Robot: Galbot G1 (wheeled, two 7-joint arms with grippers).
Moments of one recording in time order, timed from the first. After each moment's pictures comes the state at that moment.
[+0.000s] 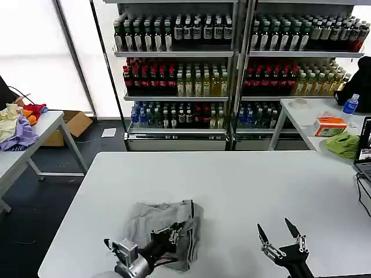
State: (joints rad) left arm 1.34 -1.00 -0.04 -2.18 -0.61 0.44 -0.14; right arm -1.90 1.30 0.73 2.23 0.34 0.06 -0.18
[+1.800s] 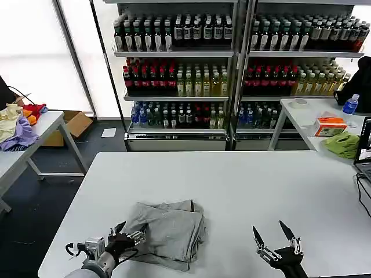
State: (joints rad) left arm 1.50 -1.08 -0.40 -2.09 -0.60 0.55 -0.21; right arm -1.89 1.30 0.70 2.21 0.36 0.07 -0.19
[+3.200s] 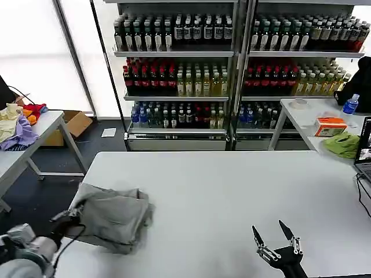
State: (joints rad) left arm 1.57 -1.03 -0.90 -2.13 -0.96 0.52 -0.16; right arm -1.89 1.29 0.71 2.21 0.37 0.07 -0.19
